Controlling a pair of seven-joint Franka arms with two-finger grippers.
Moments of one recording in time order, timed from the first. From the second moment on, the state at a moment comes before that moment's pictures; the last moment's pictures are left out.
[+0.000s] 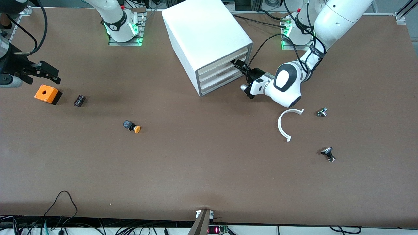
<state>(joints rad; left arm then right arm) 0.05 0.51 -0.49 -2.17 -0.97 1.80 0.65 0.23 -0.04 -0.24 -1.75 -0.02 1.70 -0.03</state>
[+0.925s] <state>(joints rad) 0.11 0.49 -0.32 -2.02 -0.95 1.89 0.72 0.32 0.14 -0.24 -1.67 -0.02 1.71 -0.05</state>
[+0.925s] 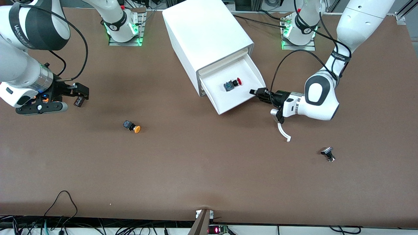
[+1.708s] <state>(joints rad) 0.11 0.41 -0.31 -1.96 -0.89 2.04 0.71 0.41 0.15 -0.23 -1.58 0.14 1.67 -0.42</state>
